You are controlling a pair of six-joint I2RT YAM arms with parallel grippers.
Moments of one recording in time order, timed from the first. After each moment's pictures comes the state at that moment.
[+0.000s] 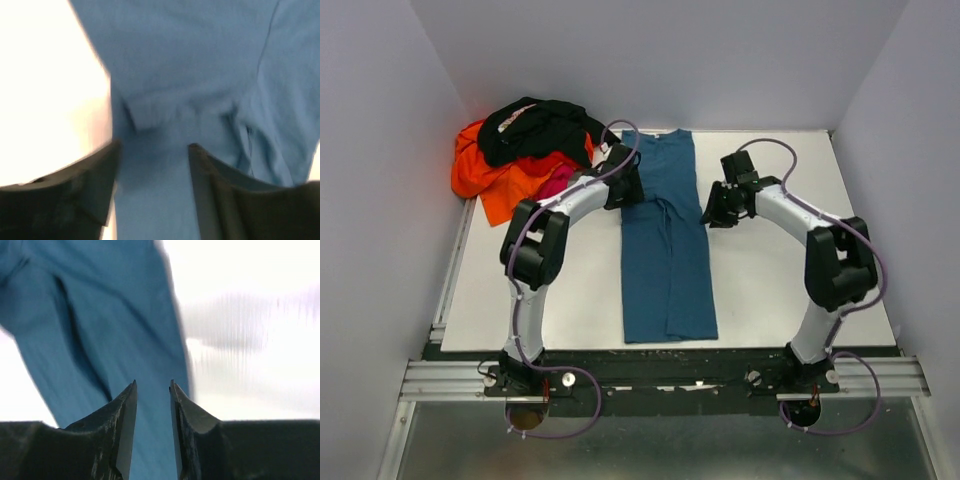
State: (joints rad) left arm -0.44 2.17 1.67 -0.37 -0.09 -0.62; right arm 0.32 1.91 1.38 -0.52 -0.11 0.57
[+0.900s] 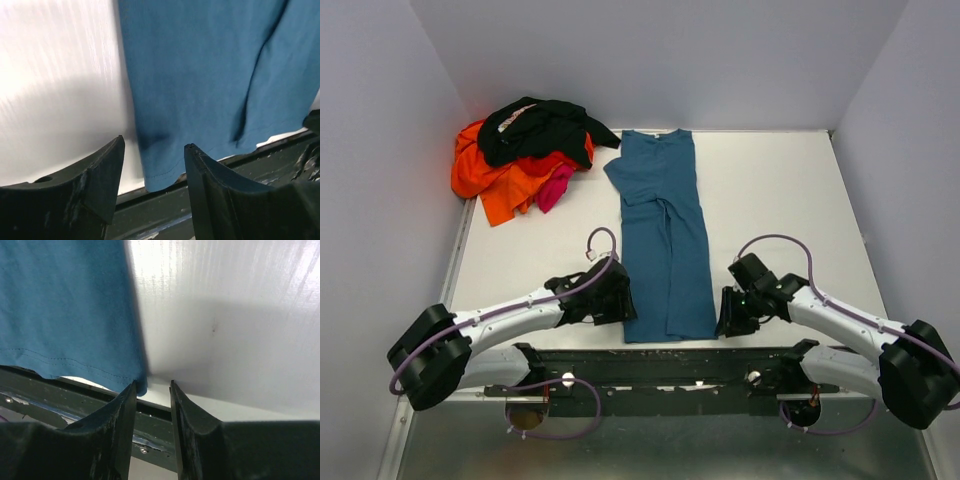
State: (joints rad) left arm -0.88 1.17 0.55 -0.38 -0.01 -0.98; right arm 0.63 1.09 0.48 -0.63 -0.20 0.70
